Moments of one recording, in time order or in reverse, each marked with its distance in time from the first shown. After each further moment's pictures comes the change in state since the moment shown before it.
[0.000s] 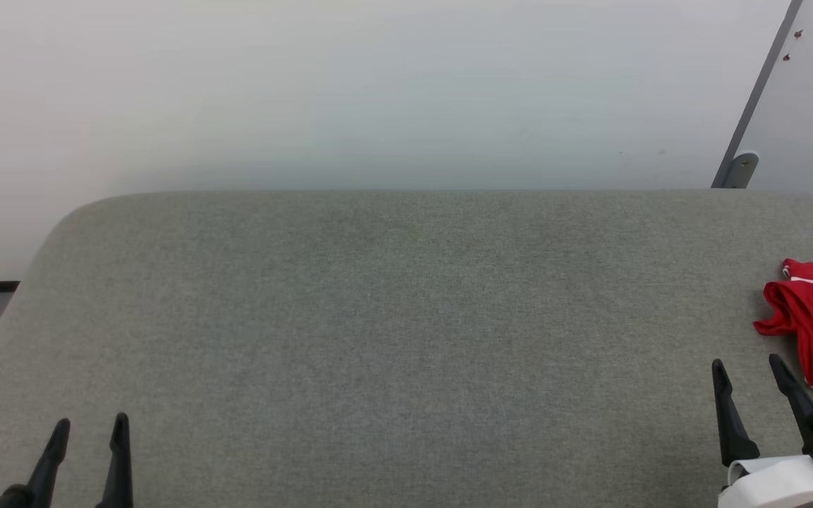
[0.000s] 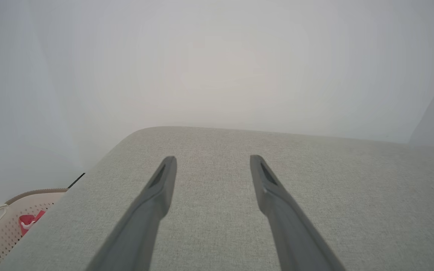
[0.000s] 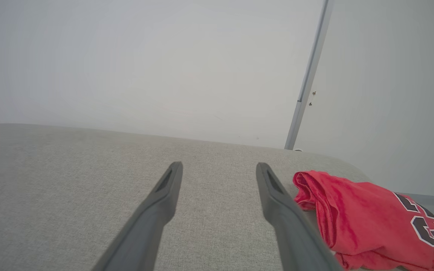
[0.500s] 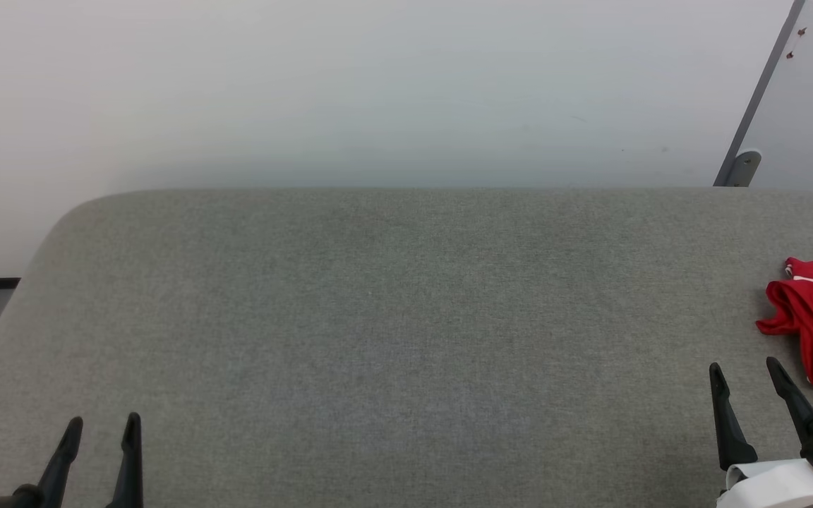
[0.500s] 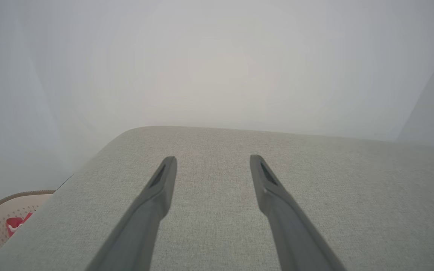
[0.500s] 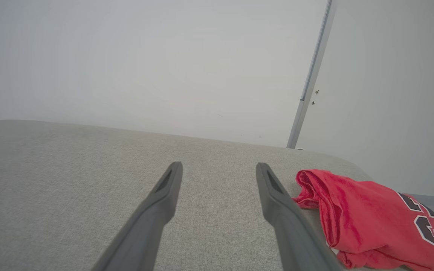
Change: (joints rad) left arm 0.006 -0.002 -0.022 -0.018 -0.004 -0.003 0.000; right arm 0.011 0.005 0.003 -0.012 -0.010 0.000 0.000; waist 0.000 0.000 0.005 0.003
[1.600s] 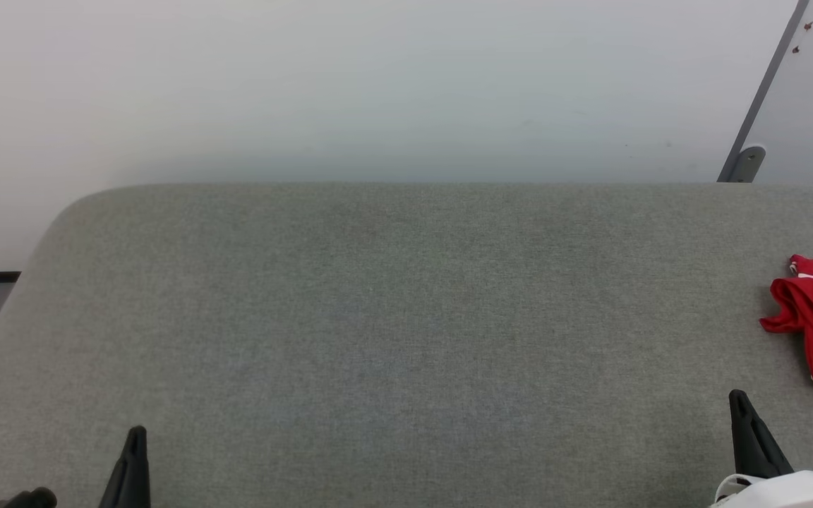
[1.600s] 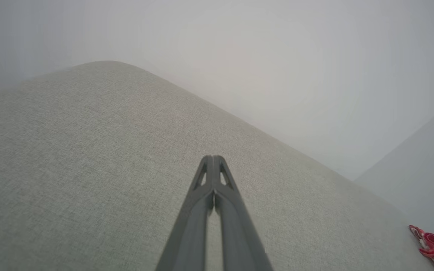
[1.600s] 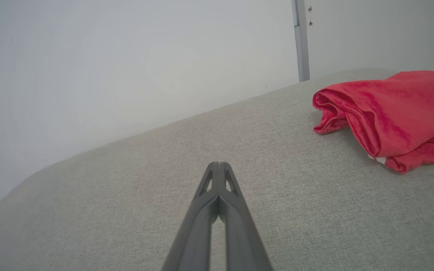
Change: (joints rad) left arm -0.036 -0.100 -0.012 0.063 -0.318 0.000 0.097; right arm 0.023 0.048 -0.010 0.046 0.360 0.000 0.098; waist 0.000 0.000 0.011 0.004
